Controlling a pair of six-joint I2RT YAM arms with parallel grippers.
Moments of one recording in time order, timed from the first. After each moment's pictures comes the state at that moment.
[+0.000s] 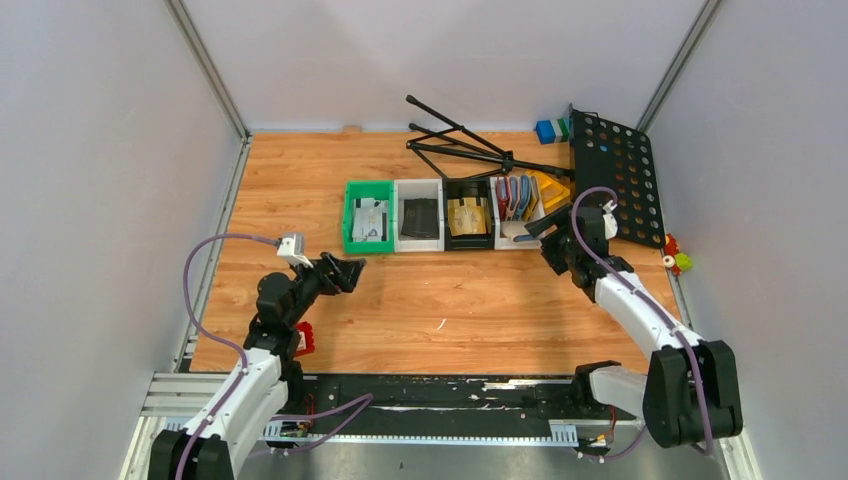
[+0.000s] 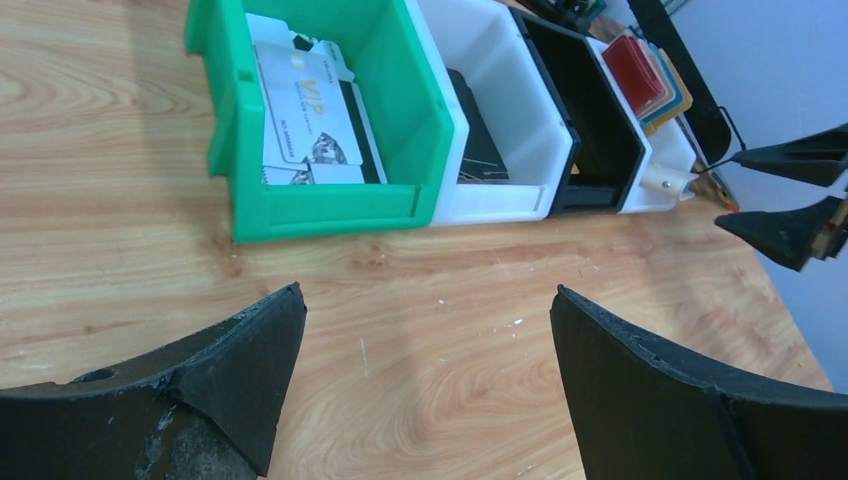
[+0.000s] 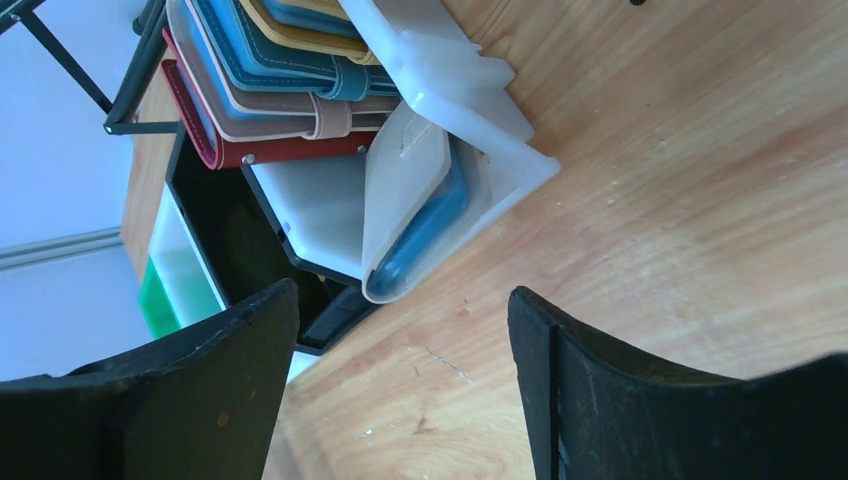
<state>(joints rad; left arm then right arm) -0.16 0.65 0.09 0.43 0.28 -0.53 0.16 1.14 0.62 -0.15 0.06 1.06</state>
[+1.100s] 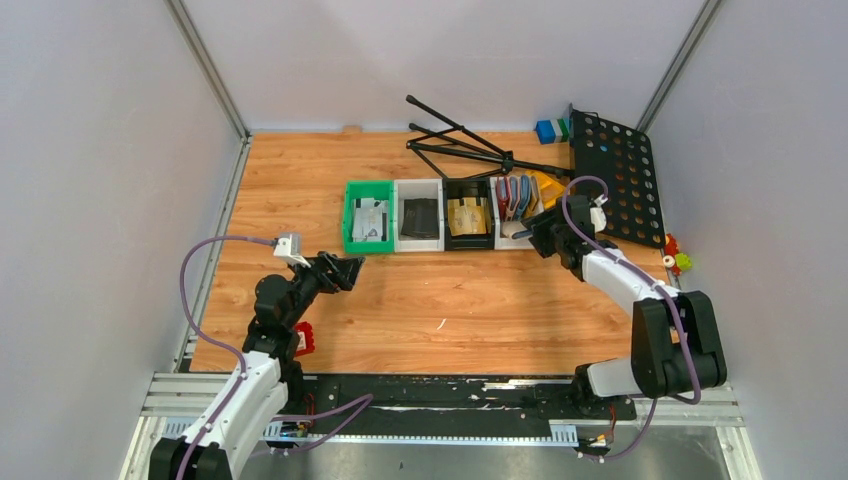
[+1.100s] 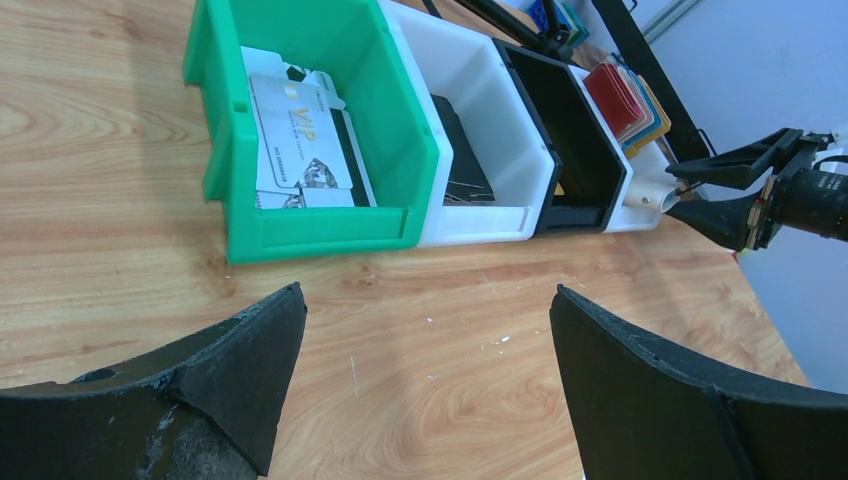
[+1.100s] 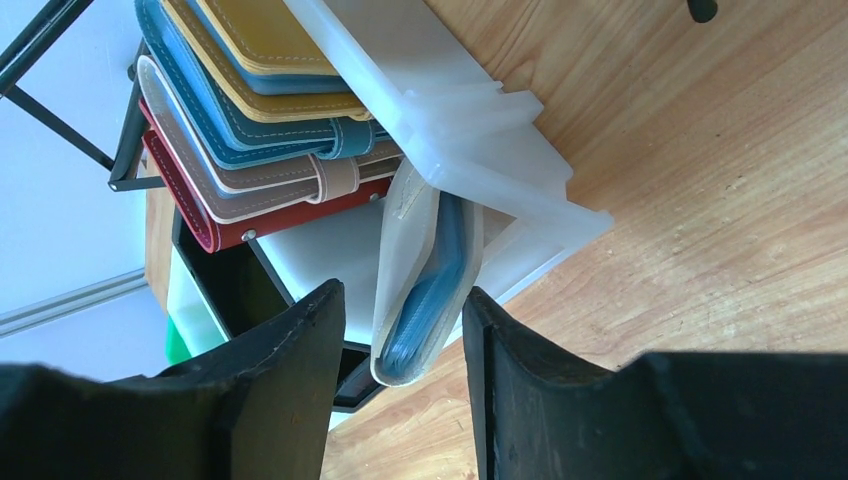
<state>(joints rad) -0.16 0.61 0.09 0.45 0.27 -0.55 0.18 1.39 0.72 -0.04 0.07 1.20</state>
